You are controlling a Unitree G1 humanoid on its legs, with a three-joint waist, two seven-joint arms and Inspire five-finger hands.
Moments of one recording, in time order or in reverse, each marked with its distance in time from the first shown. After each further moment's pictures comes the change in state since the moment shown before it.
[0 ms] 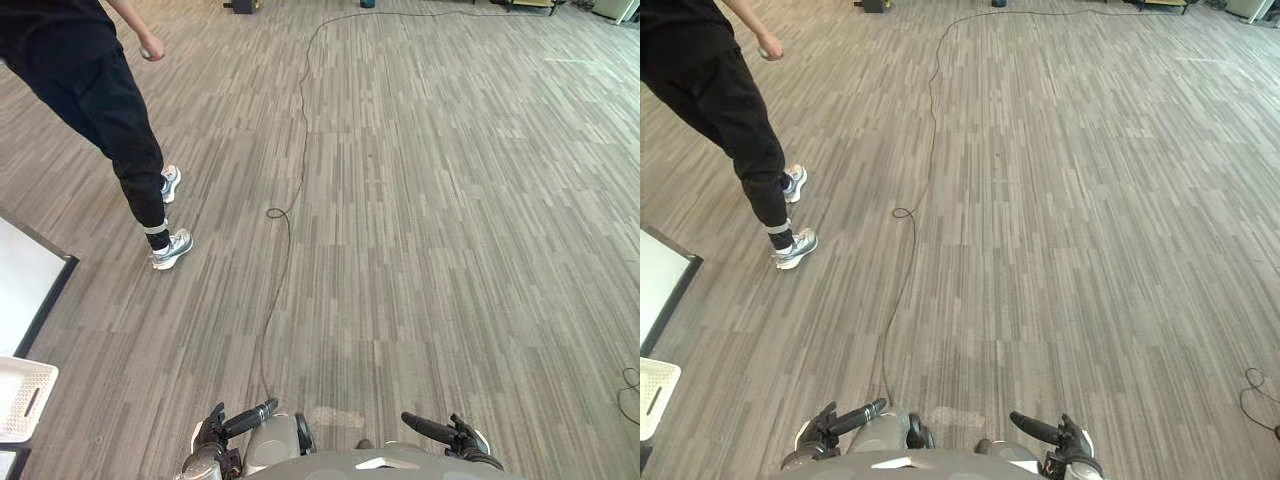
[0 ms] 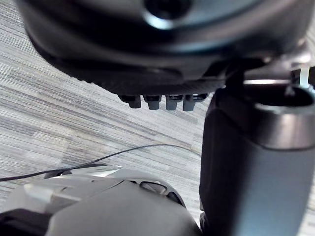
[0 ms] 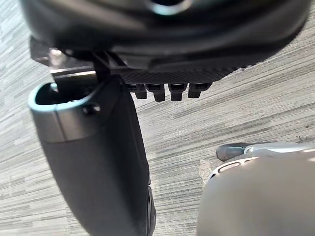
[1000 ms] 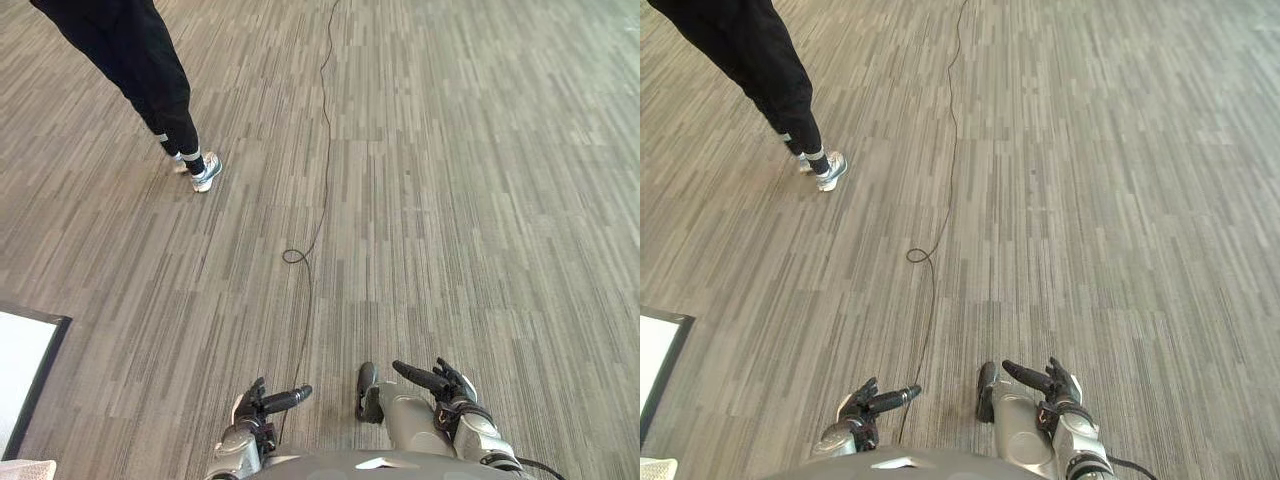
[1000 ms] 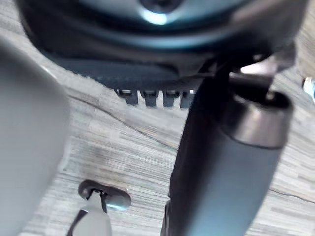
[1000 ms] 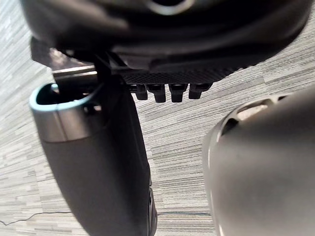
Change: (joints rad) left arm -0.065 -0.108 0.041 -0.037 0.033 0.008 -0.008; right arm -0.071 0.033 -0.018 -0.098 0.000 -0.002 0.016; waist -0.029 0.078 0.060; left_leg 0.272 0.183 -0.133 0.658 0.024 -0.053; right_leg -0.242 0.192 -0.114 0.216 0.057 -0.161
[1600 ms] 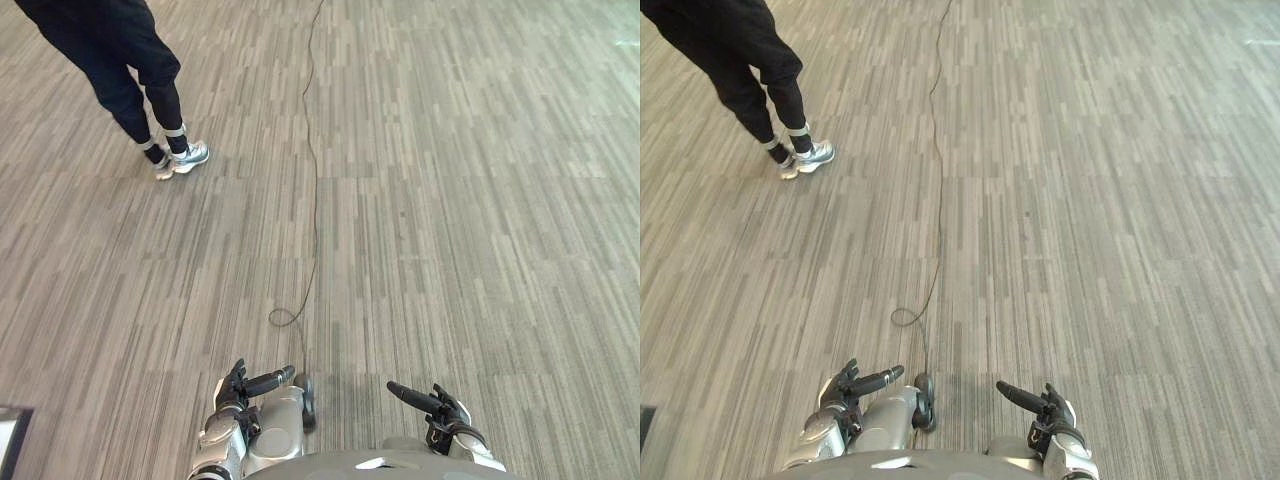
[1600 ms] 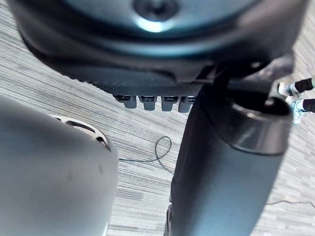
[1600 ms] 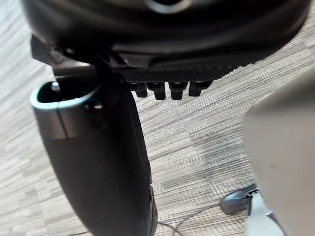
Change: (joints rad) left arm -0.032 0.093 -0.101 0.038 -0.033 -0.002 0.008; right arm 0.008 0.045 0.002 0.043 -0.006 0.010 -0.003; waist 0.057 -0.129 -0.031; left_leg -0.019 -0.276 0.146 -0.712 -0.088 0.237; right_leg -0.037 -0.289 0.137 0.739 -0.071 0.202
